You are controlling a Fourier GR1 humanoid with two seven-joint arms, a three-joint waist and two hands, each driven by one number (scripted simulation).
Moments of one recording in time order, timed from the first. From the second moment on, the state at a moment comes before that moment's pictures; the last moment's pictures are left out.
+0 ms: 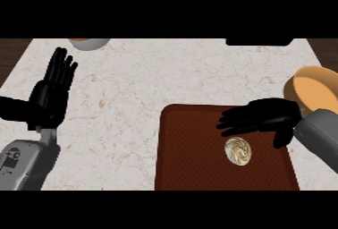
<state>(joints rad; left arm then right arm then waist) -0.31 0.37 -0.10 -1.47 0.33 0.26 -0.03 -0.71 -0.75 0.86 -1.07 0.51 0.18 -1.05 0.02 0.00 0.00</state>
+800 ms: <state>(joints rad) -0.27 0.35 -0.05 -1.51 0.30 0.23 -0.01 -0.66 -0.63 0.82 -0.99 0.64 0.11 -1.05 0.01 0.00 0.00</state>
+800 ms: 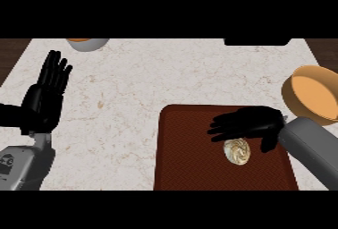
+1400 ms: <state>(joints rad) -0.27 0.32 -0.03 -1.52 0.27 0.21 0.01 -0.61 -0.49 0.80 -0.91 0.77 0.07 -1.06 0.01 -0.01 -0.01</state>
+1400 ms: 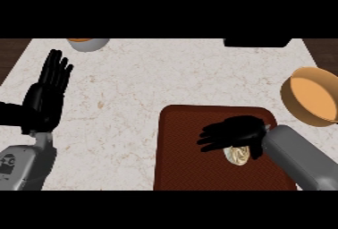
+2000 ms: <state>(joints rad) -0.29 0.30 -0.02 -1.51 0.25 0.22 0.02 -0.57 -0.49 0.85 -1.02 0.85 -0.01 -1.11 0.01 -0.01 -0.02</state>
